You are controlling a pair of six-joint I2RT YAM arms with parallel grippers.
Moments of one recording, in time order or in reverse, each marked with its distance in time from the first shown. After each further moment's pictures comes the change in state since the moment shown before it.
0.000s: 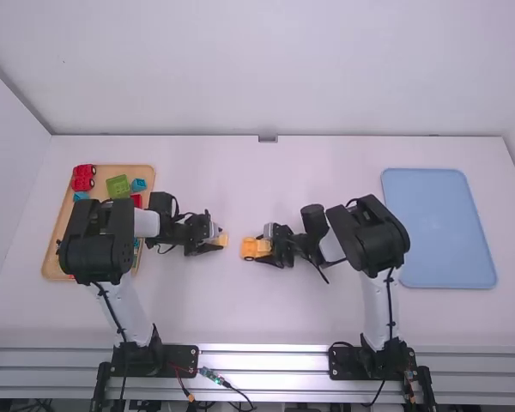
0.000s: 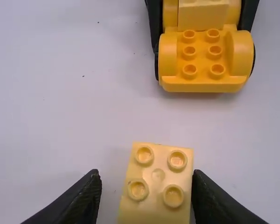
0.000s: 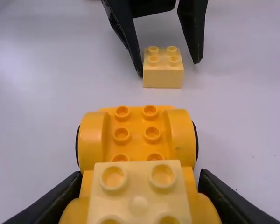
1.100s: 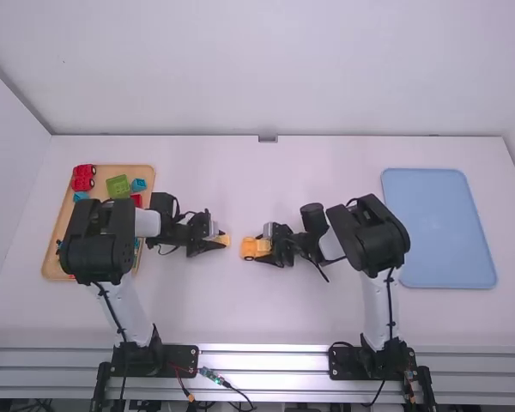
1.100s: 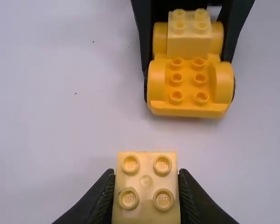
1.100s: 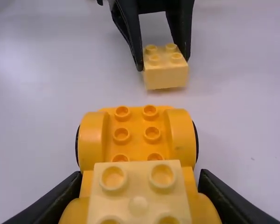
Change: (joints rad) left arm -0.007 0.000 0.007 -0.043 0.074 -0.039; right arm 0.000 0.000 0.019 -0.049 -0.008 -0.027
